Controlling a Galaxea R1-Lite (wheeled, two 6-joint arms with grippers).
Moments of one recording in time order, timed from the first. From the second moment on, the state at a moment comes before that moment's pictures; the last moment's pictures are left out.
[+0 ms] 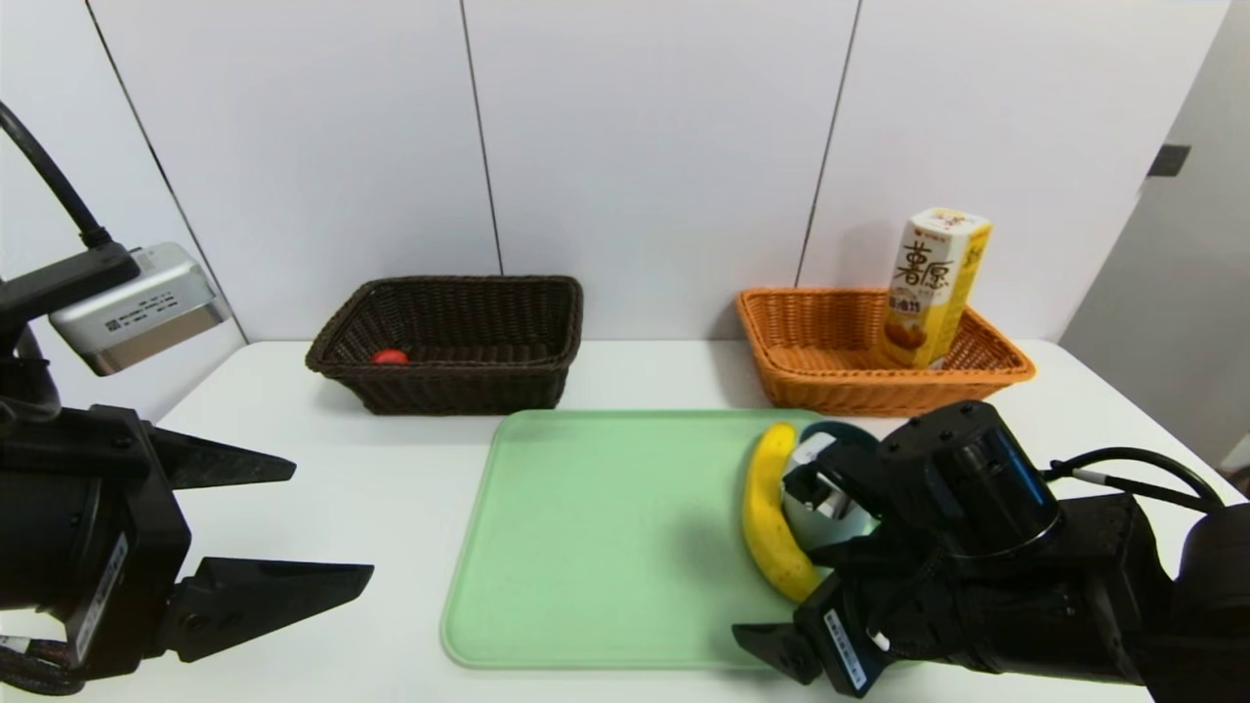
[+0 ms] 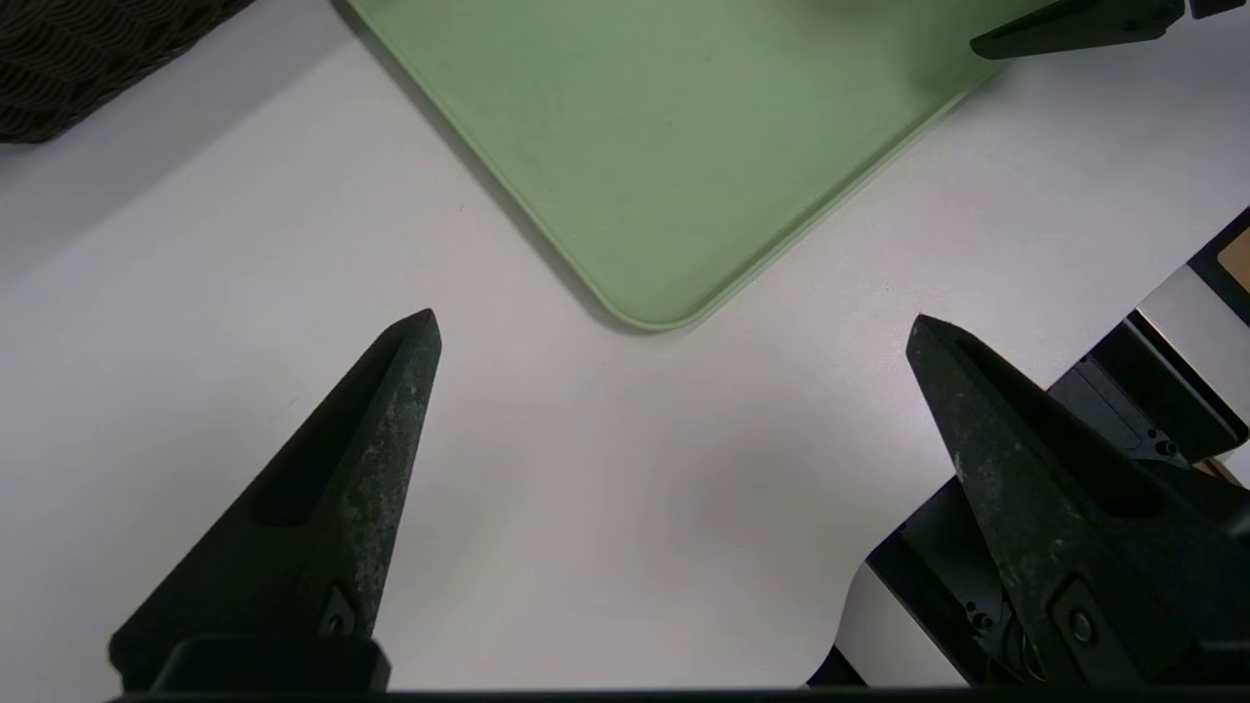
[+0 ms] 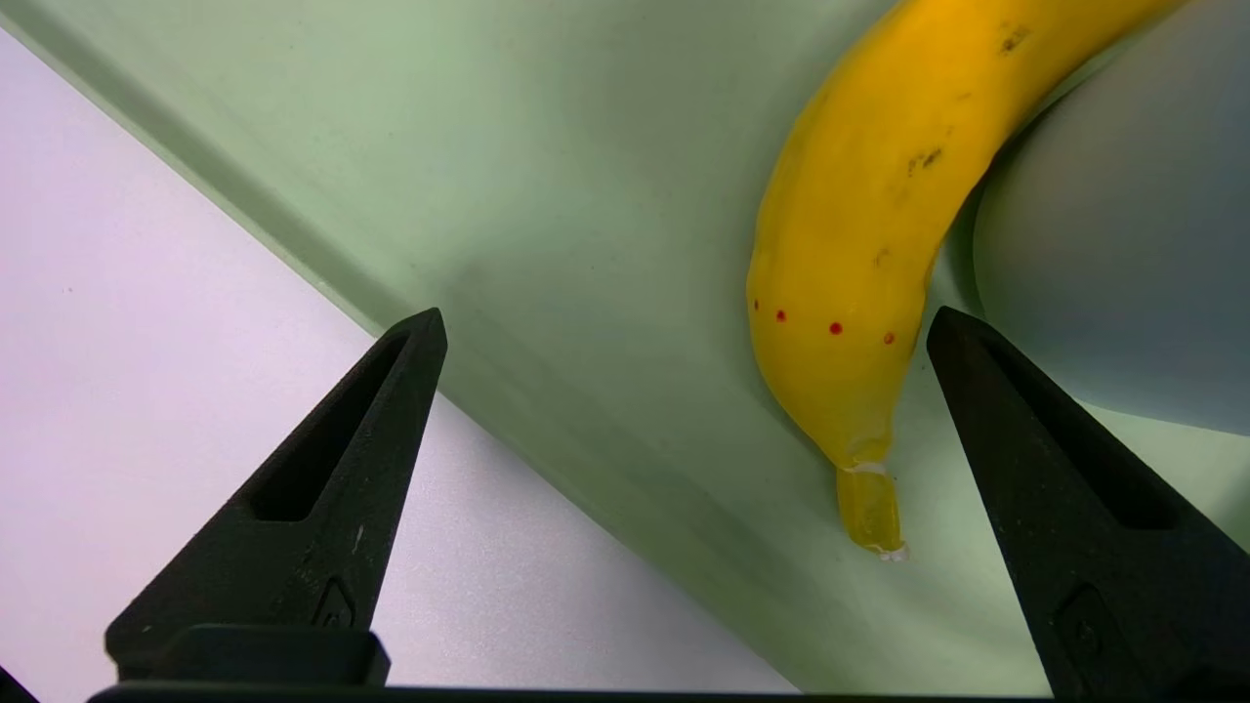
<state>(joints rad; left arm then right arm) -0.52 1.16 -1.11 0.61 -0.15 0.08 0.72 1.63 -0.70 -0.12 0.02 0.06</state>
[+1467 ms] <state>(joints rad) -0.52 1.17 -1.10 0.61 -0.16 0.09 0.74 1.68 -0.67 -0.21 -0.03 0.06</state>
